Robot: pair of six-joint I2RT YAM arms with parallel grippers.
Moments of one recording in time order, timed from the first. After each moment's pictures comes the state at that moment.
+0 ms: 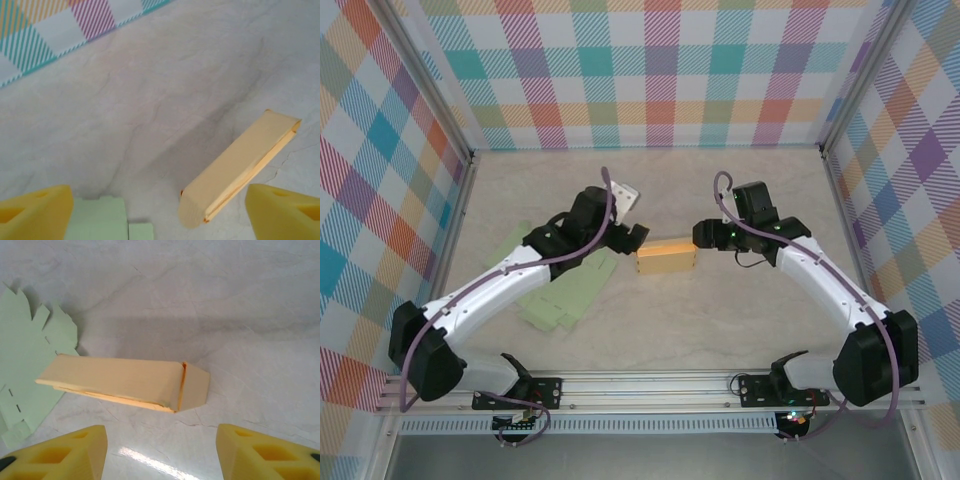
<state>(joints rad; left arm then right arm) -0.72 1.33 1.15 -0.44 -0.18 -0.02 0.39 1.30 1.04 -0.63 -0.25 0.33</state>
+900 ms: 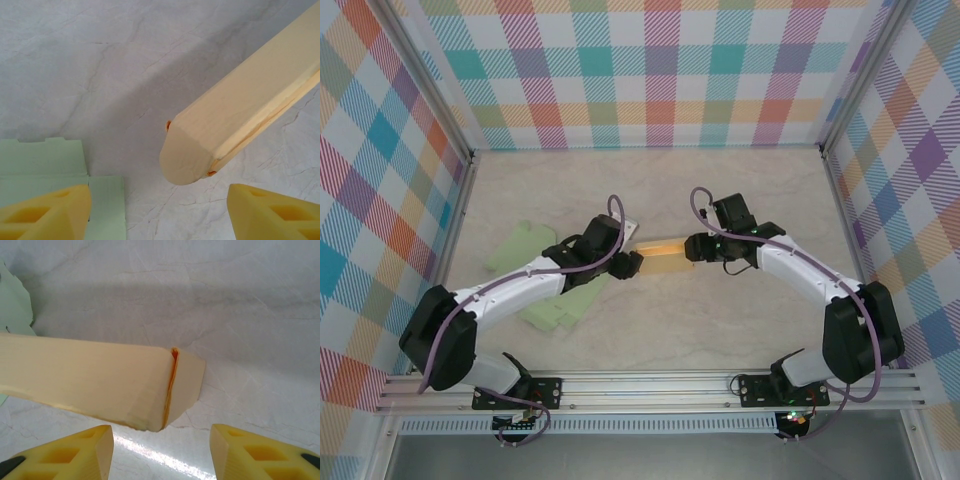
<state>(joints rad) -0.72 1.43 0.93 -0.31 -0.13 -0.11 0.45 1.43 0.97 -0.52 -0.19 0.31</state>
